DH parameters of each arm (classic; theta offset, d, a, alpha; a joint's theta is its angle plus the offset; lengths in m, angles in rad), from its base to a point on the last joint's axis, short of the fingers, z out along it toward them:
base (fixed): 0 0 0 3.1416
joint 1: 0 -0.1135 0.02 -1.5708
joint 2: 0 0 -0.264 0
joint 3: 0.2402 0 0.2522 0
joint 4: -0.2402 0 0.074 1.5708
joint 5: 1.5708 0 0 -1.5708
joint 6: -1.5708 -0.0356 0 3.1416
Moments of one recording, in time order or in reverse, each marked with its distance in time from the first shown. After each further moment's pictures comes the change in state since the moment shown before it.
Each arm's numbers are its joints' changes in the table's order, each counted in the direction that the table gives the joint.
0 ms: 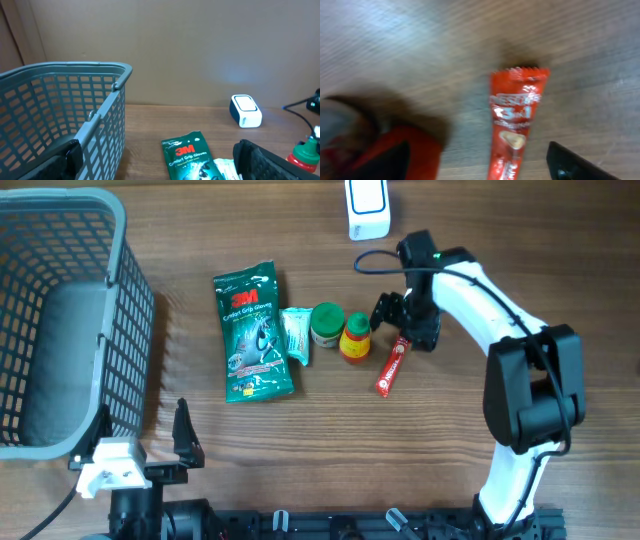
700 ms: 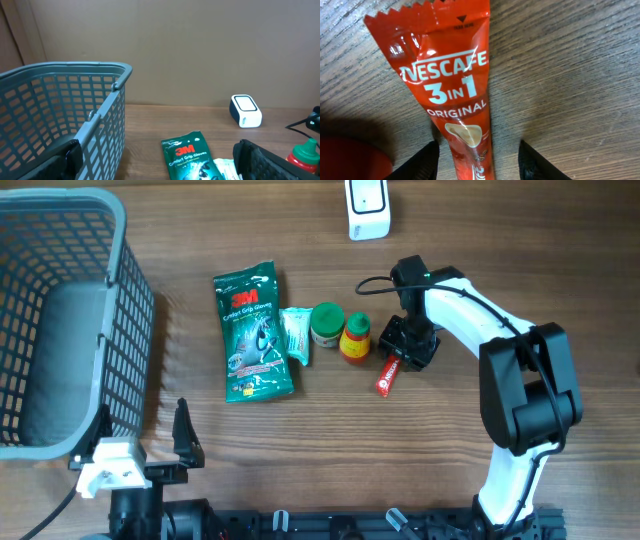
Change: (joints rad) left arm 0.000 0.000 0.000 0.000 0.000 0.000; right arm -0.029 -0.002 -0.116 0.014 0.016 -0.120
